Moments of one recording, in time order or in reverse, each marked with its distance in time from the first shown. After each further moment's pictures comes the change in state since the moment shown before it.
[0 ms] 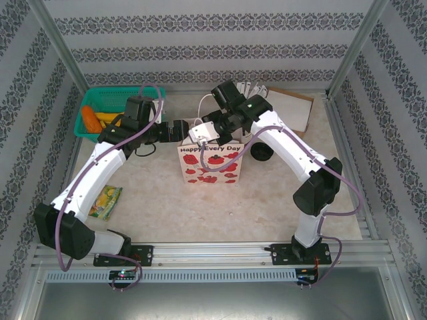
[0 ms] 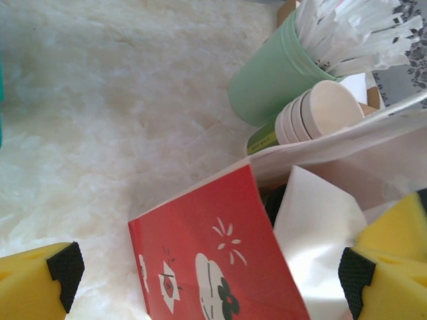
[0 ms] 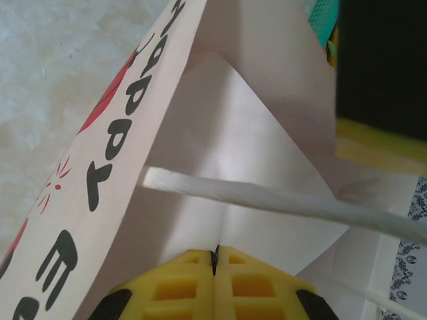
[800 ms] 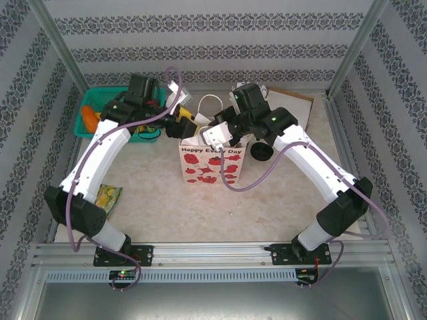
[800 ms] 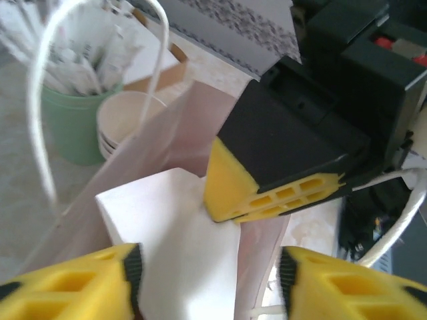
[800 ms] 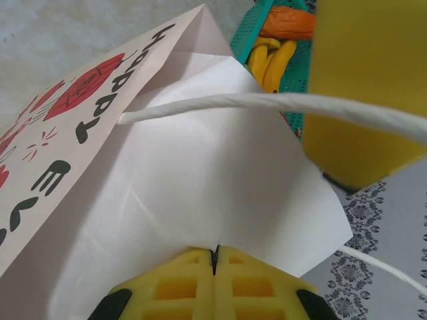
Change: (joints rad) left arm 0.002 0.219 0.381 -0.242 0.562 0.674; right arm -0.045 -0.264 -0.285 0.286 -0.047 -0.100
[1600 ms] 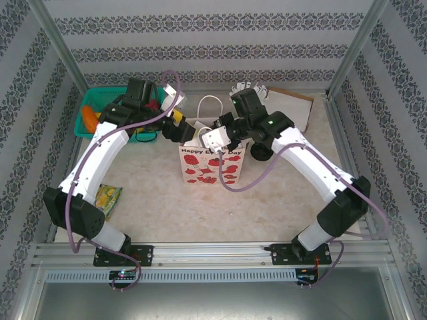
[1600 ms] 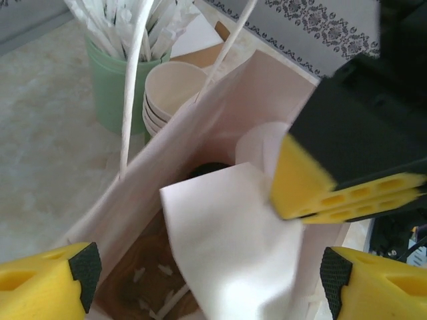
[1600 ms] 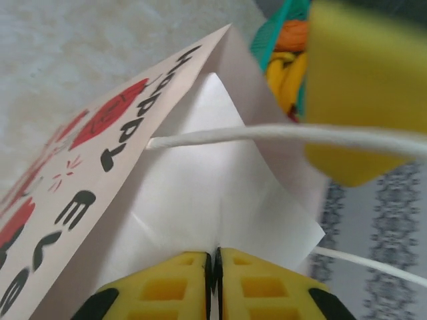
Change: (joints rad) left arm 0.027 -0.056 -0.099 0.044 -0.137 -0.072; right arm 0.004 0.020 -0.054 0.009 -0.059 0.076
